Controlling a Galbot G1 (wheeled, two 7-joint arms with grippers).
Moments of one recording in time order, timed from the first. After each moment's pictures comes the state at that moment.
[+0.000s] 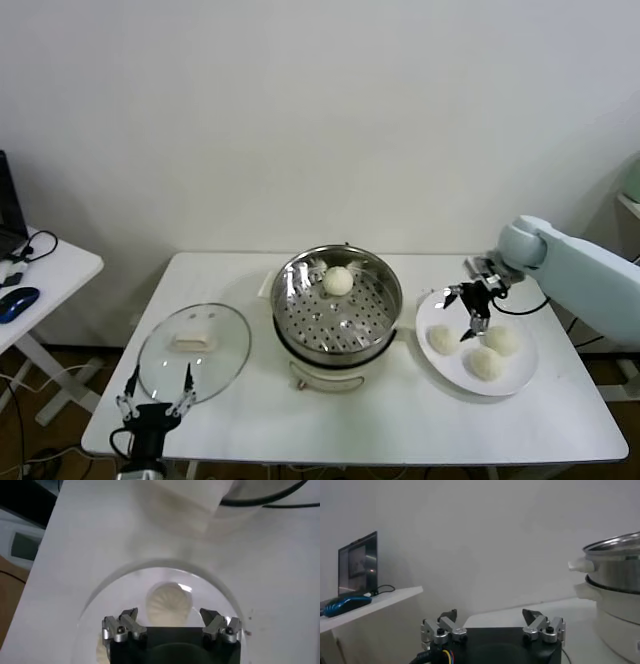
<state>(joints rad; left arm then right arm) 1.73 -1.49 -0.66 -1.99 0.09 -0.15 -0.13 0.11 0.75 -0.93 1.06 0.07 -0.01 -1.20</state>
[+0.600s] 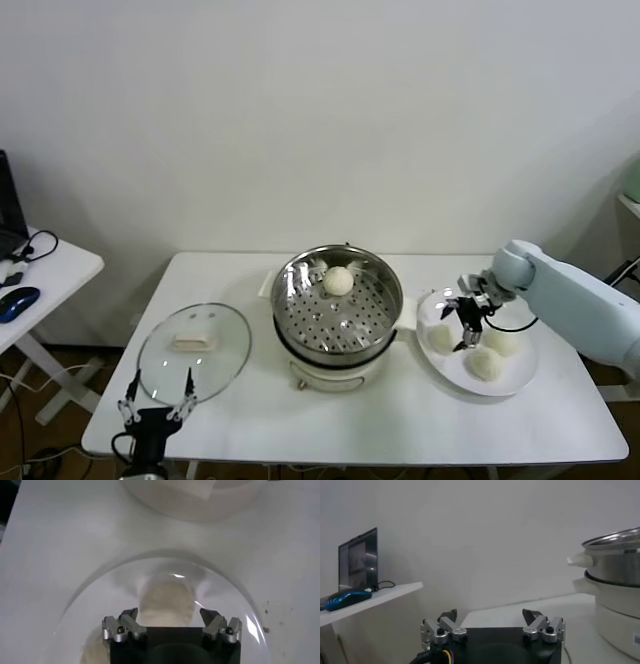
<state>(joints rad) 1.73 -1.50 -0.65 -1.98 0.09 -0.16 -0.14 0.00 0.81 -0.84 0.96 0.02 0.00 -1.14</state>
